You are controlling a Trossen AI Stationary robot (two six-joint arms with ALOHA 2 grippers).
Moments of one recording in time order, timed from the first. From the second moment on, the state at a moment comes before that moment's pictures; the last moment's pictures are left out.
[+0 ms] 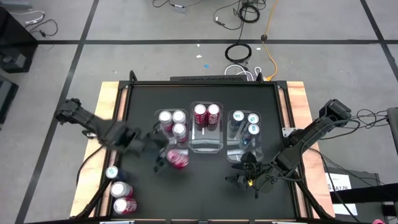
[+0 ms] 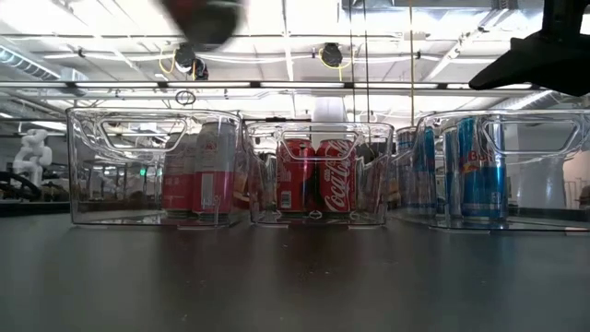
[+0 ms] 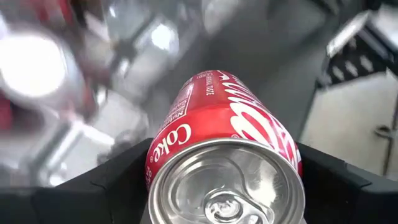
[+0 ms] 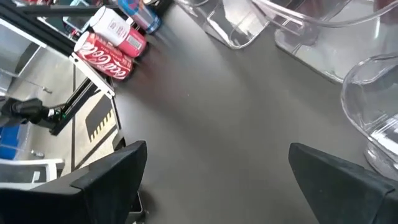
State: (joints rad) left arm -0.42 1.38 1.41 -0.96 -0.20 -0.95; right arm 0.73 1.40 0.81 -0.13 0.62 1.30
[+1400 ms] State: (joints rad) left arm 0.14 2.24 2.14 -1.19 -0.01 -0.36; right arm 0.73 1.40 0.81 -0.17 0.57 1.19
